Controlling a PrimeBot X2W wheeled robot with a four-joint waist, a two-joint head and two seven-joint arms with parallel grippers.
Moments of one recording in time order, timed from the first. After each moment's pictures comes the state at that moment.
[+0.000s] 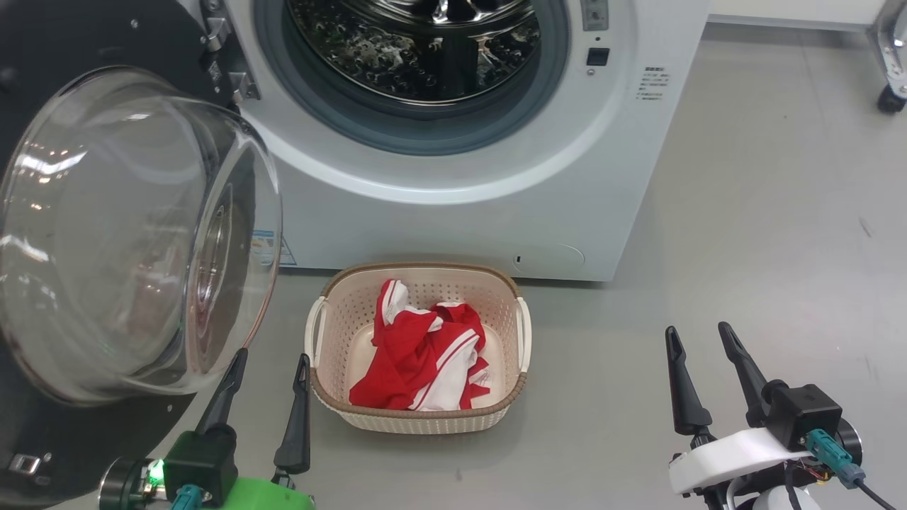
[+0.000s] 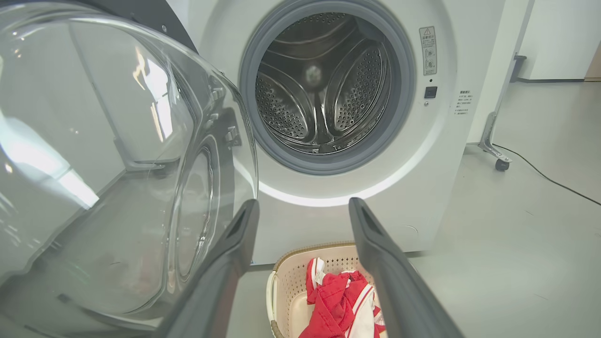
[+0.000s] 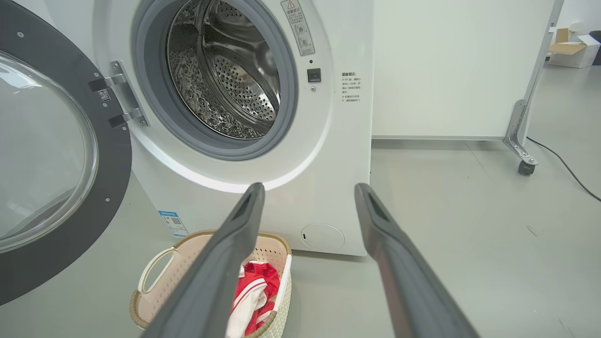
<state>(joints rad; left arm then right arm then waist) 0.10 0.10 -0.26 -0.09 -0.25 0.11 -0.13 0.05 -0.04 0.14 0.15 0.27 0.03 -0.26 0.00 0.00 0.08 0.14</state>
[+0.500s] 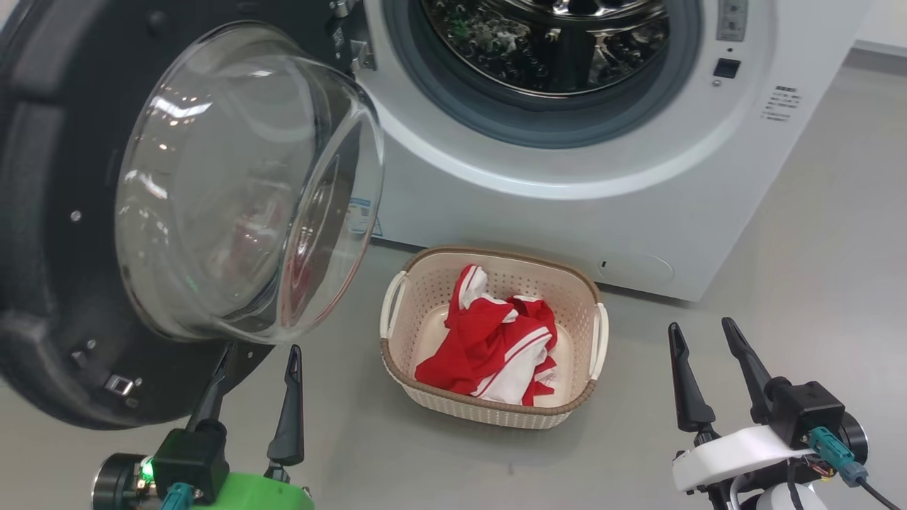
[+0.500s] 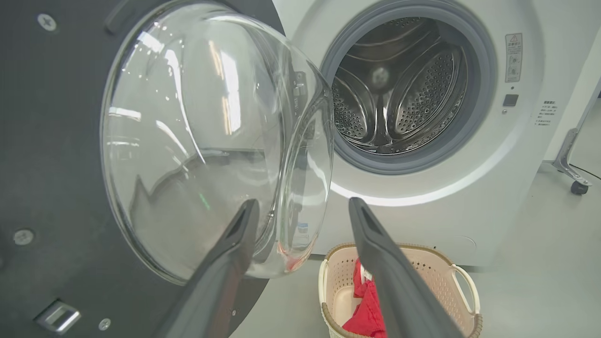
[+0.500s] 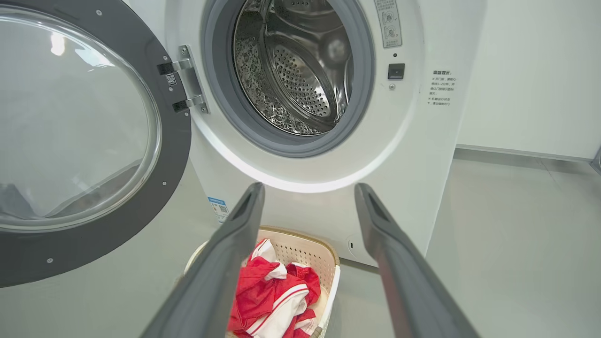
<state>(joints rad) 0.09 0.09 -0.24 -0.08 -0.26 0.11 -0.15 0.05 -0.05 0.13 0.14 0.25 0.03 -0.26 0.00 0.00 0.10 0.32</state>
